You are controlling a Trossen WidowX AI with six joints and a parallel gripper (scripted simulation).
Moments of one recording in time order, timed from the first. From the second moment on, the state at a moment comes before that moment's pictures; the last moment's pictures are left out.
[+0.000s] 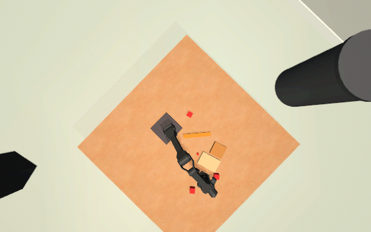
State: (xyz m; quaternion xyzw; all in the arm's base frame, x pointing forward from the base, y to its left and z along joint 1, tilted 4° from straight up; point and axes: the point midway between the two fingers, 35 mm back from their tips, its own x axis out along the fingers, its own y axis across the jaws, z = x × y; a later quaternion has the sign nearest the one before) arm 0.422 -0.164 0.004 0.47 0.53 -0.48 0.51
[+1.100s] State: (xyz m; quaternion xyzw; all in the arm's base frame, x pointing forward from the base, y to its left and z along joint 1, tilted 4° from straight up) arm 0.438 -0.137 0.004 0.47 0.53 -0.49 0.51
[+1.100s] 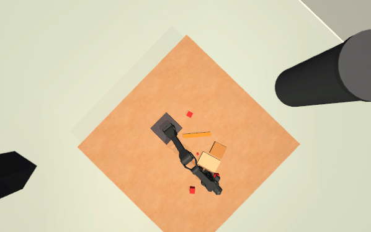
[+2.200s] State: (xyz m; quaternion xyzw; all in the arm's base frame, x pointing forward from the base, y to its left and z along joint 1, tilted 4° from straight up) arm 0.440 -0.117 0.007 0.48 0.52 -0.48 0.52
